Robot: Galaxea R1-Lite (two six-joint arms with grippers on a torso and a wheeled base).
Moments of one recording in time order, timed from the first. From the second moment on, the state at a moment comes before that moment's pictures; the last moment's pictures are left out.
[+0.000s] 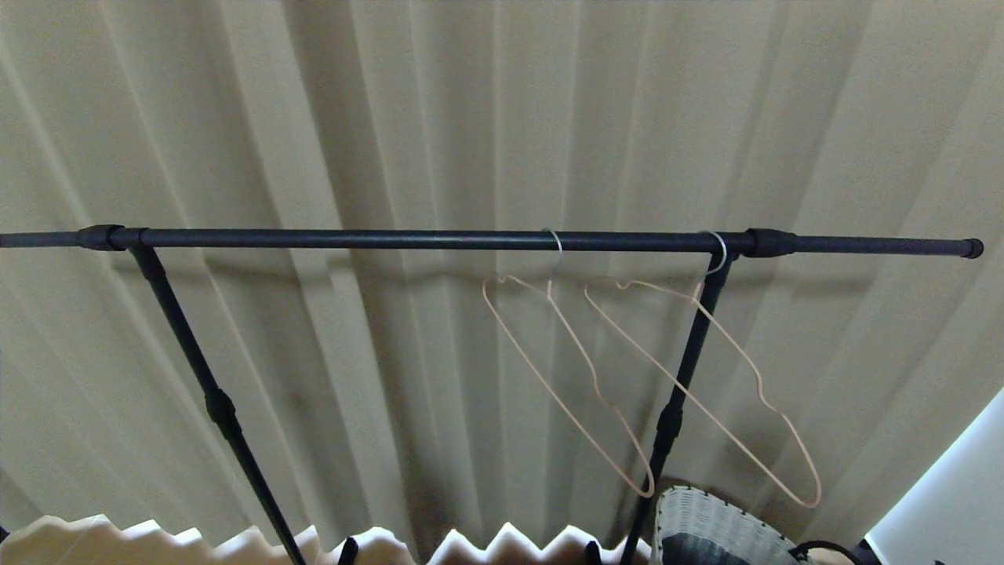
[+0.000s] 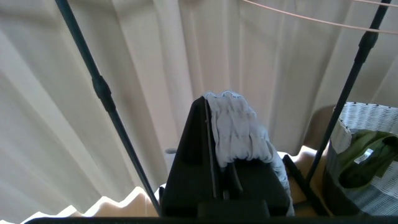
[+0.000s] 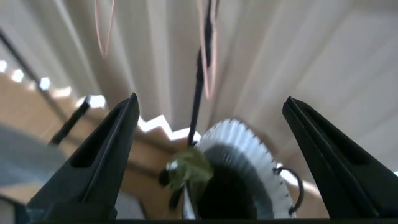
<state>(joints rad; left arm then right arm) 0.00 0.01 -0.02 0.04 -0.21 0.13 0.19 0.56 -0.28 0.05 0.08 -0.07</state>
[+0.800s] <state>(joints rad) 0.00 0.01 -0.02 0.04 -0.21 0.13 0.26 1.48 -0.70 -0.13 0.08 -0.14</state>
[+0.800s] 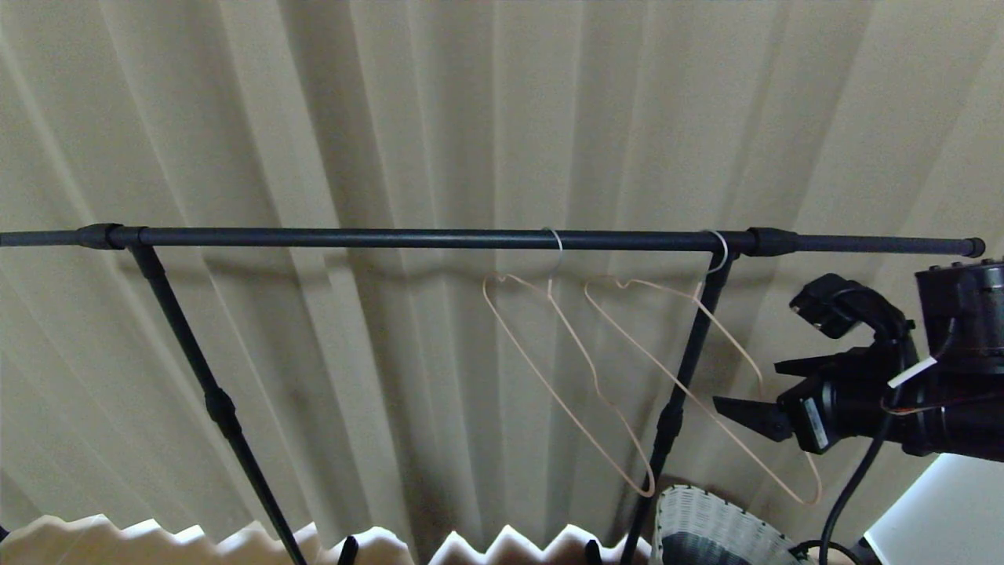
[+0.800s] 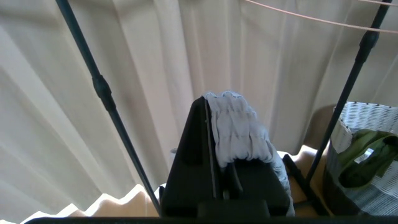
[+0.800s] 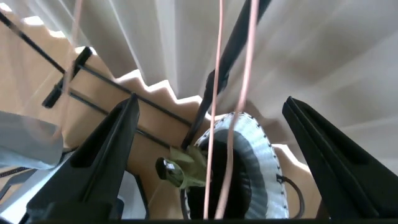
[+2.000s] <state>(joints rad) 0.00 0.01 -0.02 0.04 -0.21 0.13 0.22 1.66 -0.74 -0.23 0.07 -0.14</state>
